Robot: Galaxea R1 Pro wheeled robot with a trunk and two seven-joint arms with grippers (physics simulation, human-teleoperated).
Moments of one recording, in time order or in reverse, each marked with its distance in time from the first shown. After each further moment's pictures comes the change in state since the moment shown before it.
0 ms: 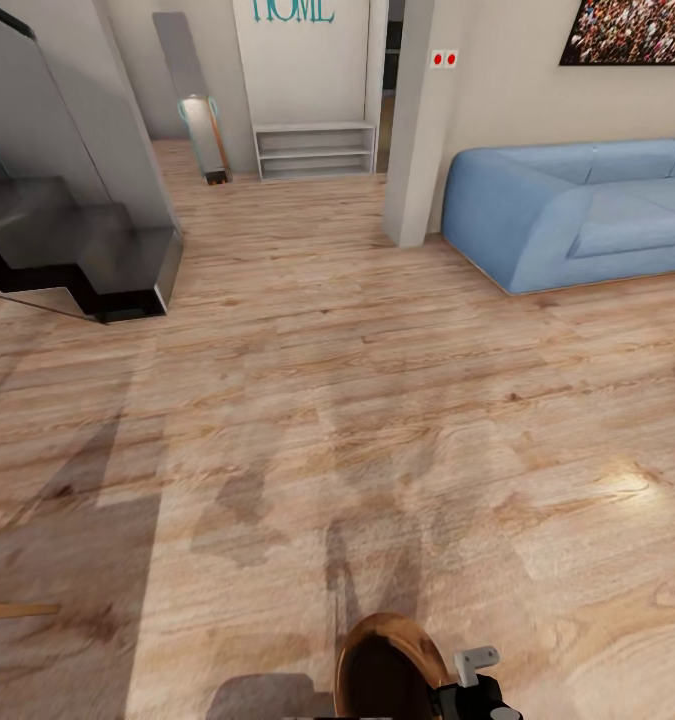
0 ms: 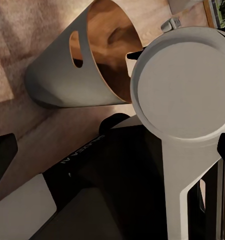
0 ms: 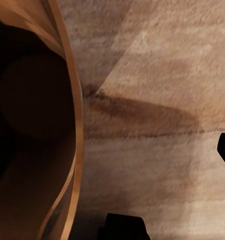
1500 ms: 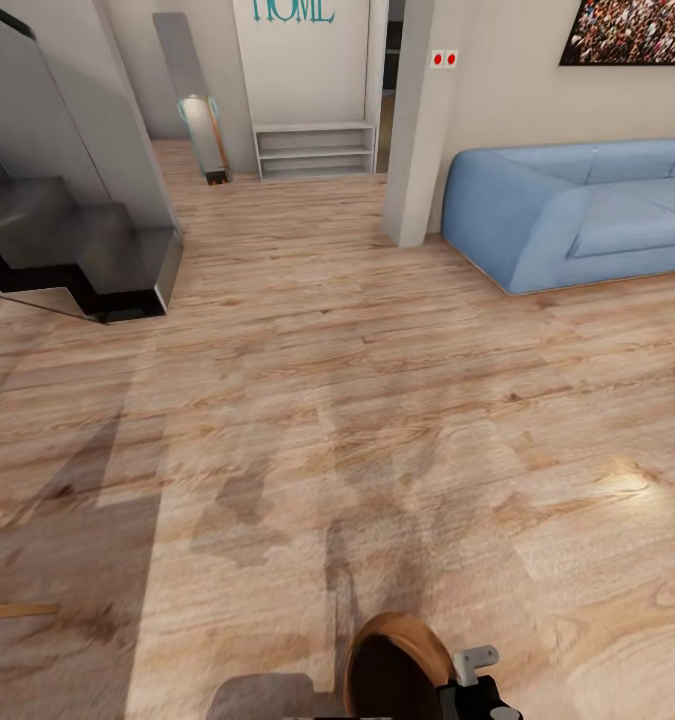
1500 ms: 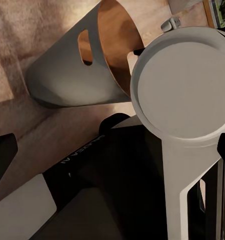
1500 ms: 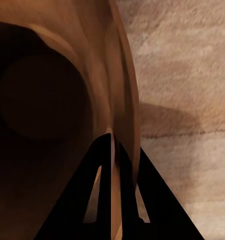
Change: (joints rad) left arm 0.000 0.000 0.000 0.000 0.000 0.000 0.000; right arm 0.000 0.000 0.000 -0.002 -0.001 0.000 0.002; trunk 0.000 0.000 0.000
